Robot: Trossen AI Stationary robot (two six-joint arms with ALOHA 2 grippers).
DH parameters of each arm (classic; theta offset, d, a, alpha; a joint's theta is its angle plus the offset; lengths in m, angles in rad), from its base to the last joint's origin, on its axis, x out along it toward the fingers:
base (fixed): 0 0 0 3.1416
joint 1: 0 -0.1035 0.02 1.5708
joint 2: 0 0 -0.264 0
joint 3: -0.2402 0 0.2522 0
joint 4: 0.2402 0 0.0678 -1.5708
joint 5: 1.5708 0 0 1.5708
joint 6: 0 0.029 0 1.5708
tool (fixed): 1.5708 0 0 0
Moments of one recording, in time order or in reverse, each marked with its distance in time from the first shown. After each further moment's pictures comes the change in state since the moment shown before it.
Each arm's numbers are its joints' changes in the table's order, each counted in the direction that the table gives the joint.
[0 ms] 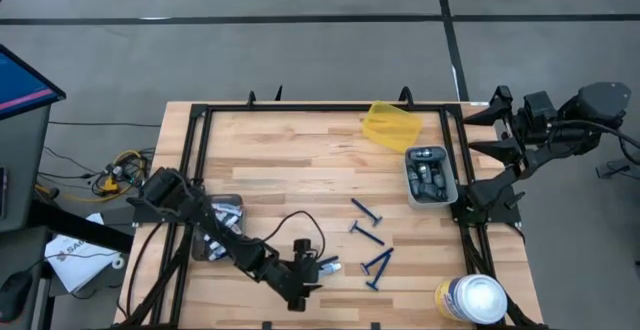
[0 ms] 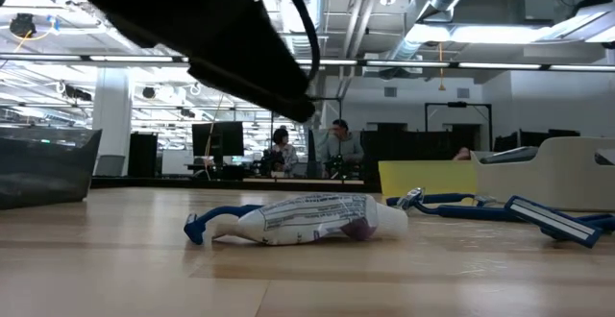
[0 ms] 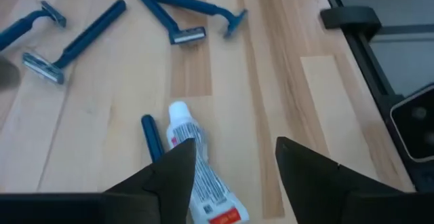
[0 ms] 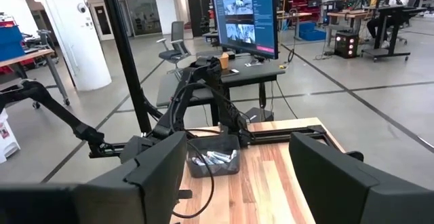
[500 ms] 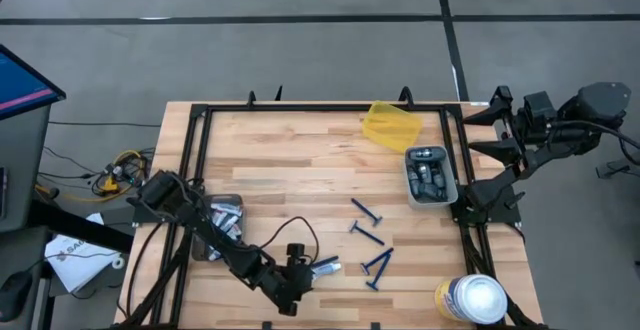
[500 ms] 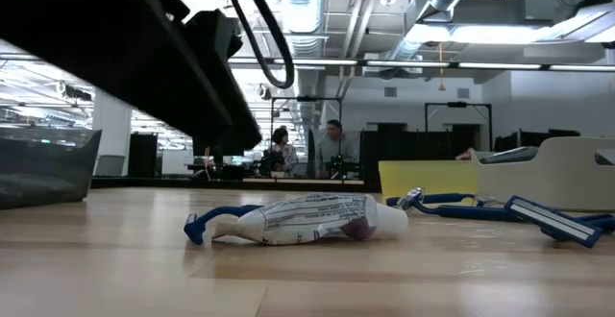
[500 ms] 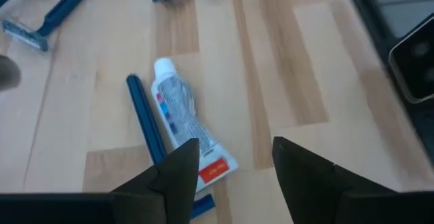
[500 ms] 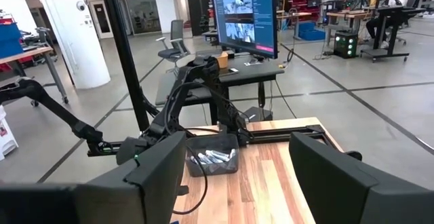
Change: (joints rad) left arm 0.052 0.007 0.001 0.098 -0.015 -0.006; right arm 0.000 0.000 0.000 0.004 0.000 -0.008
